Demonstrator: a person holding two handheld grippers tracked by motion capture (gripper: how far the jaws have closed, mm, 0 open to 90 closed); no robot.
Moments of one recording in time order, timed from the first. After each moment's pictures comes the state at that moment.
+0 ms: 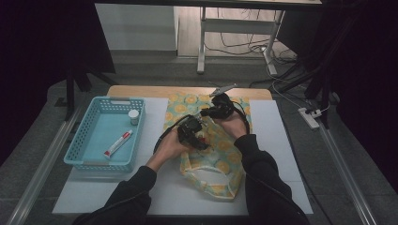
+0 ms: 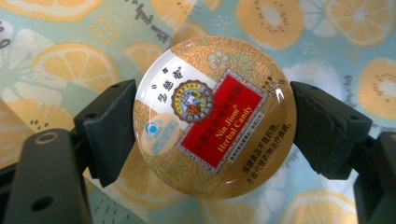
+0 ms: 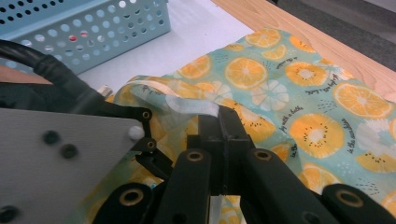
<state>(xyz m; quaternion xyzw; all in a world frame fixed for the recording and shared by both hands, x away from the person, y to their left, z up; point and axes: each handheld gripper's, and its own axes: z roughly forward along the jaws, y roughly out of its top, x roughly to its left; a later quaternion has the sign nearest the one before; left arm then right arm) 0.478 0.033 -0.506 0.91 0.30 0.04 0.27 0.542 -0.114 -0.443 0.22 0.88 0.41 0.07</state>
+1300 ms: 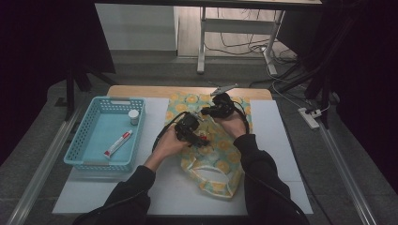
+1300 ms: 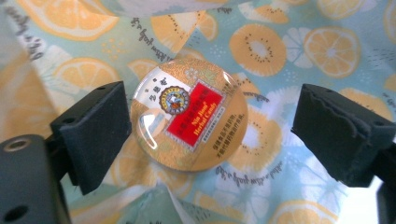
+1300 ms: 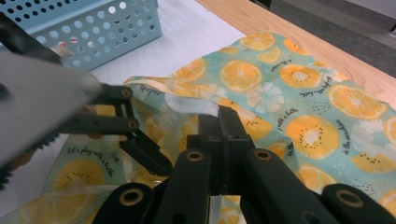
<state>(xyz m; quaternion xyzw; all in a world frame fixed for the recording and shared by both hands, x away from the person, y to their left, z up) 0.472 0.049 -0.492 0.88 0.32 0.03 0.34 0.546 -0.116 -0.445 0.23 0.87 0.42 0.07</state>
